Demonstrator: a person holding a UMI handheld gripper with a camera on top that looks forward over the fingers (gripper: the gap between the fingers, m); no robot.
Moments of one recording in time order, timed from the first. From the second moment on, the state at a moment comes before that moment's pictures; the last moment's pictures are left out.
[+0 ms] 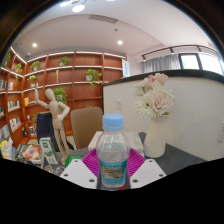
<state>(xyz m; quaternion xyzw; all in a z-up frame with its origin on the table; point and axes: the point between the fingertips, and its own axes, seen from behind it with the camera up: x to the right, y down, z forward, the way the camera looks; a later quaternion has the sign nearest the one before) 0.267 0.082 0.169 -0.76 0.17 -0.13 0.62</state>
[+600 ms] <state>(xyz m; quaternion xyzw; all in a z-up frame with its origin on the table) 0.321 0.083 0.082 -0.77 0.16 -0.12 0.60</state>
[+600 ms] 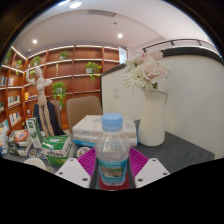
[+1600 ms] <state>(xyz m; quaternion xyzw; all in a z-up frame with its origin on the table) 0.144 -0.111 0.146 -0.78 0.04 -0.03 0.62</state>
